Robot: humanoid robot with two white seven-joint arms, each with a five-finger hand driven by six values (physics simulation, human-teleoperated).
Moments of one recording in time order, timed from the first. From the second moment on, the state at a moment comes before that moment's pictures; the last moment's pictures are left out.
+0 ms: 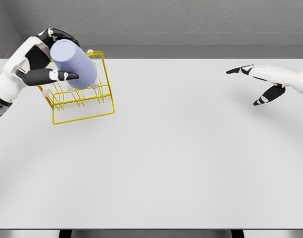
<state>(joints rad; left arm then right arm) -0.41 0.77 -0.42 -1.57 0.78 -0.32 -0.34 -0.81 -0.79 0.74 -1.00 0.08 -0.61 0.53</state>
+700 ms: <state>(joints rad) -0.45 0.71 -0.43 -1.53 0.76 -0.32 -0.34 -0.81 -0.79 0.74 -1.00 0.08 -0.61 0.53</state>
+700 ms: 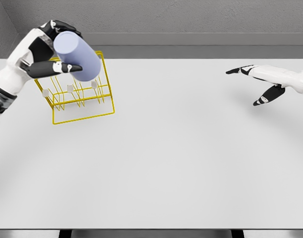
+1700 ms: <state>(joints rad) -0.43 0.69 -0.43 -1.52 0.68 -0.32 -0.35 -0.81 -0.79 0.74 -1.00 0.08 -0.61 0.53</state>
